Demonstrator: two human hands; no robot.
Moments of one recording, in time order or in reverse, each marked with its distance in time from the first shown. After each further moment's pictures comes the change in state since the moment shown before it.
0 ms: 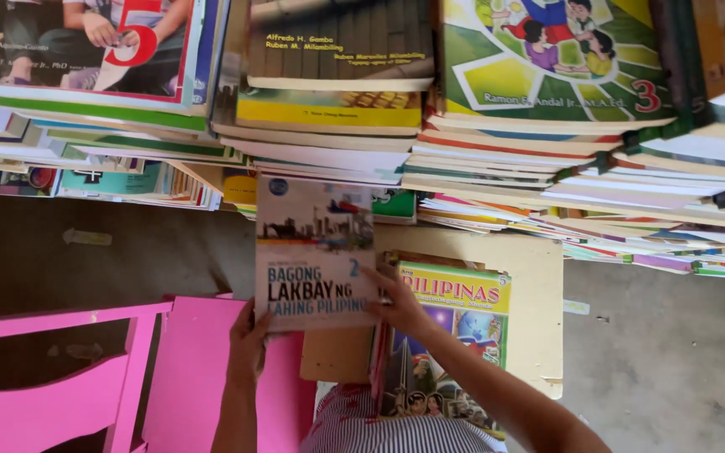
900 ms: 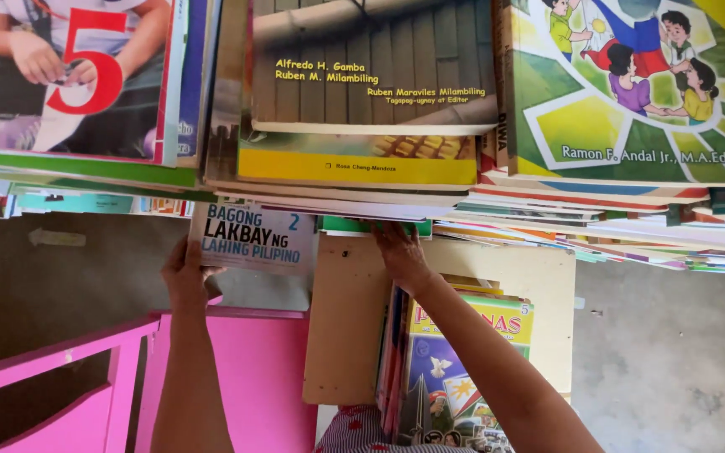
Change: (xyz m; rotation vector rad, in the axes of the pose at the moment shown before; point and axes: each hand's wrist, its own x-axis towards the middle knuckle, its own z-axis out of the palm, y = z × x) left_hand 0.251 0.057 -0.062 0.132 0.290 0.160; right_hand 0.162 0.117 -0.020 -1.146 0.155 -0.333
